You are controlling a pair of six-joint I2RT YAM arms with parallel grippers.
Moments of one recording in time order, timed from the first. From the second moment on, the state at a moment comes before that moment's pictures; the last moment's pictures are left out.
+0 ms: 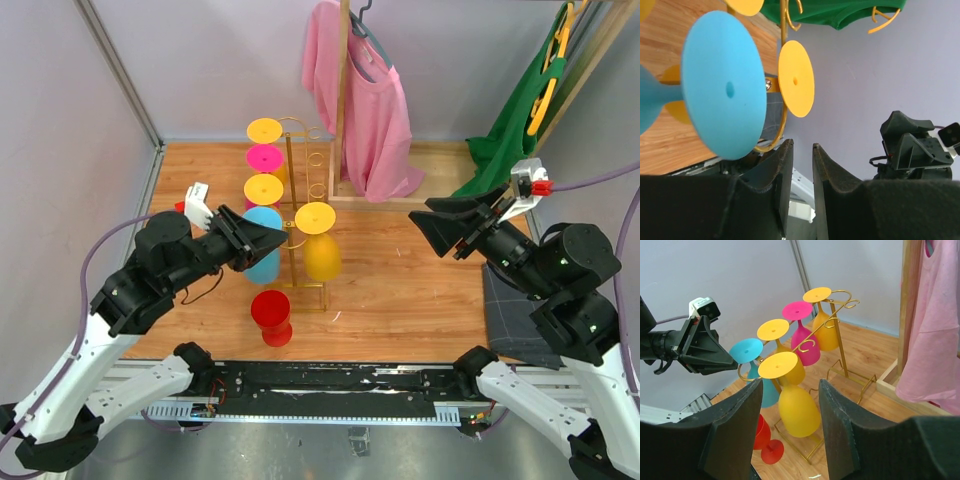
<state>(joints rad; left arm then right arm) -0.69 0.75 1.12 -0.57 0.06 -1.32 0.58 0.69 1.25 -0.40 -0.20 0.32</state>
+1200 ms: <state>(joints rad) -0.69 0.61 0.95 -1.13 -0.15 -1.00 0.58 0.73 1.19 -0.41 -0.23 0.34</state>
